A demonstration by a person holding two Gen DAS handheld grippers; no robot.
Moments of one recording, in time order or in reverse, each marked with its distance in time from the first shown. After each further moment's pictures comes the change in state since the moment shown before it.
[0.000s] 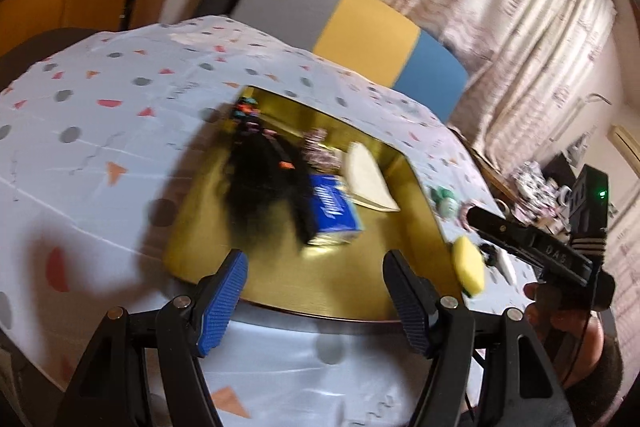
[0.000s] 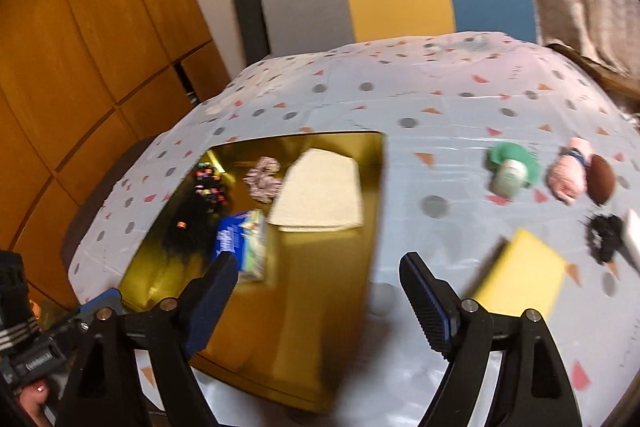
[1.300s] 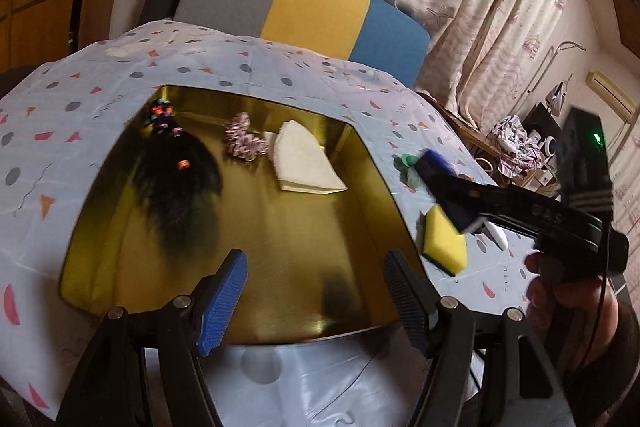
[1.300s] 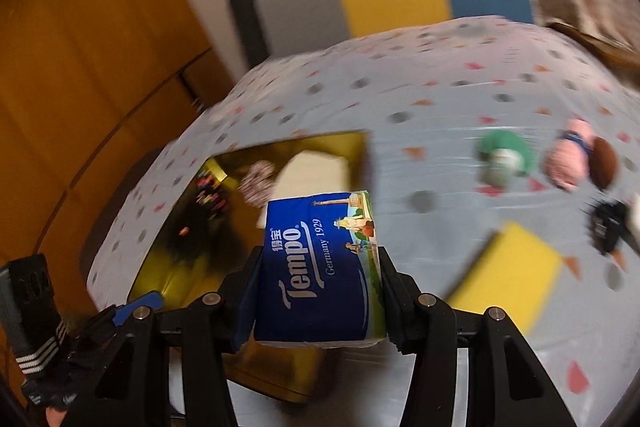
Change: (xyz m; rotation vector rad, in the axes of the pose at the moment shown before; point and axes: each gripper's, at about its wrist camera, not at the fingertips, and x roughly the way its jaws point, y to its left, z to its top) left arm 0.034 -0.057 -0.001 0.147 0.059 -0.030; right arm 0.003 -0.016 0.008 0.034 0.039 0.099
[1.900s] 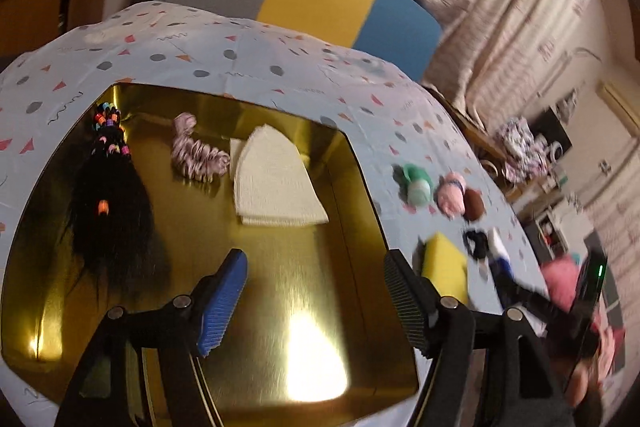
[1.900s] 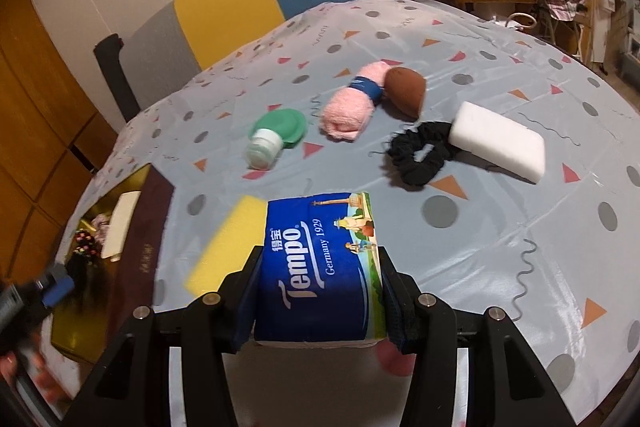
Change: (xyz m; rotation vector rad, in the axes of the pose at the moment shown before) left arm 0.064 -0.025 0.038 -0.032 0.065 -0.013; right arm -0.073 -0.178 -0.054 0.332 -0.102 -0.308
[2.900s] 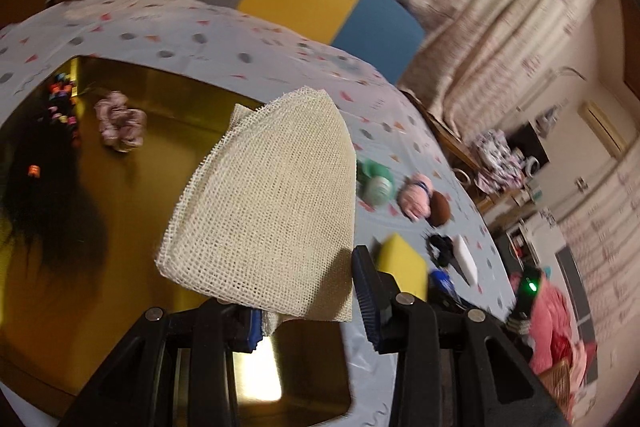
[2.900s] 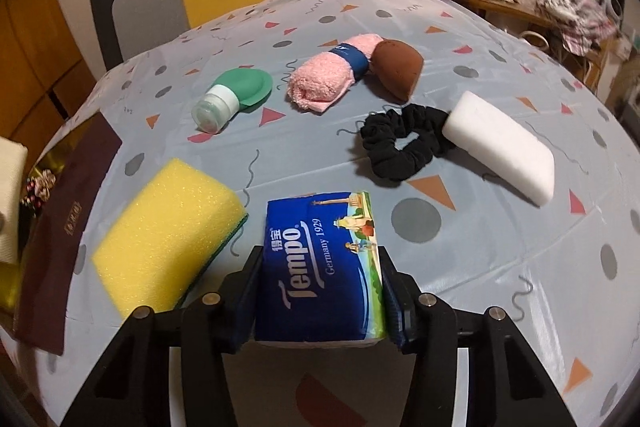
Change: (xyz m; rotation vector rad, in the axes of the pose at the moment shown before) left arm 0.027 -0.028 0.002 -0.093 -0.006 -0.093; right arm 0.051 -0.031 -0.002 -0.145 0.071 -0.106
